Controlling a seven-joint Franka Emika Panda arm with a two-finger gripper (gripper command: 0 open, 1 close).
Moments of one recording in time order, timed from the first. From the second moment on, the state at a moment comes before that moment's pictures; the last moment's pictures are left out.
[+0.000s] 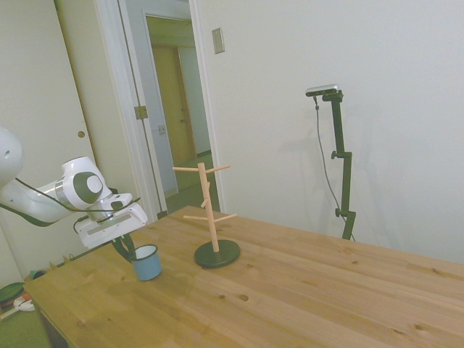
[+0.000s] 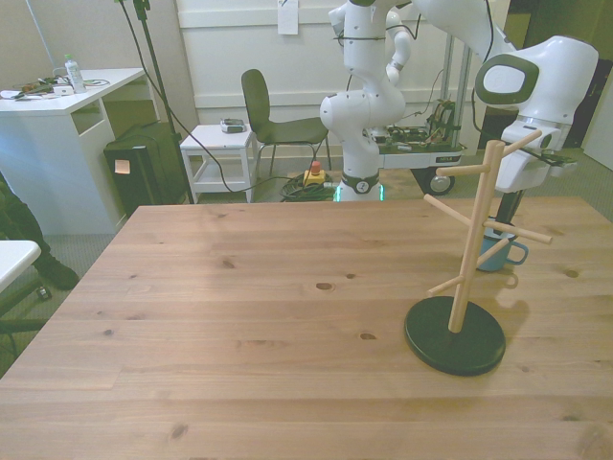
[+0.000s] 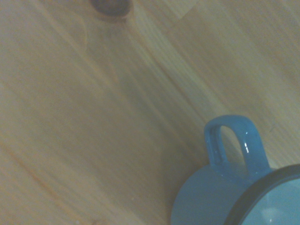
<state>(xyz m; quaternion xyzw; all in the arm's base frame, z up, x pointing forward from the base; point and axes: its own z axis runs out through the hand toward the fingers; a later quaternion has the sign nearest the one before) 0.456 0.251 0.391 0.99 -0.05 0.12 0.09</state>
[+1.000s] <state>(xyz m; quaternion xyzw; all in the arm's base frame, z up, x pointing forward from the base) 0.518 0.209 0.483 0.95 -0.29 0.15 -0.02</state>
